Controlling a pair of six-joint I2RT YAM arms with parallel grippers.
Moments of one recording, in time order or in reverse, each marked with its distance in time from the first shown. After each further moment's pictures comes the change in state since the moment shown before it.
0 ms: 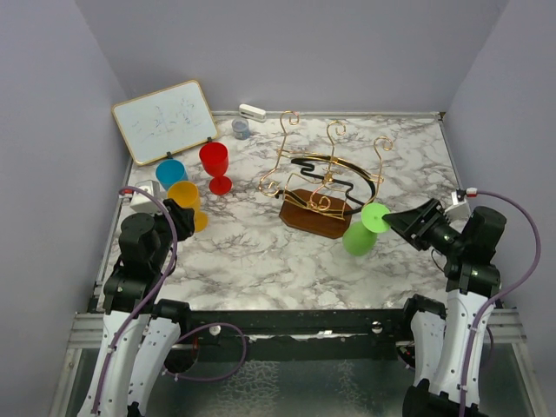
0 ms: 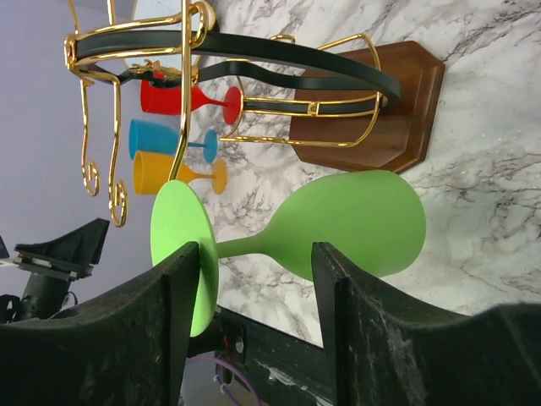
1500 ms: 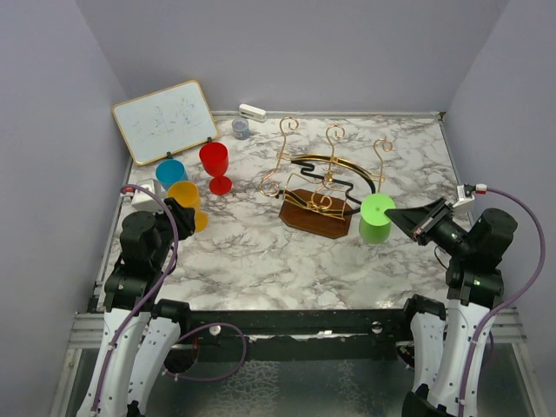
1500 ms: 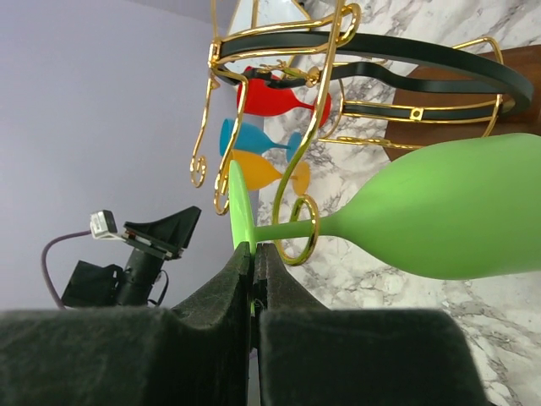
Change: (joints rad) left arm 0.000 0.018 0.000 0.007 0.003 0.000; right arm 0.014 -0.057 0.050 0.112 -0.107 0.269
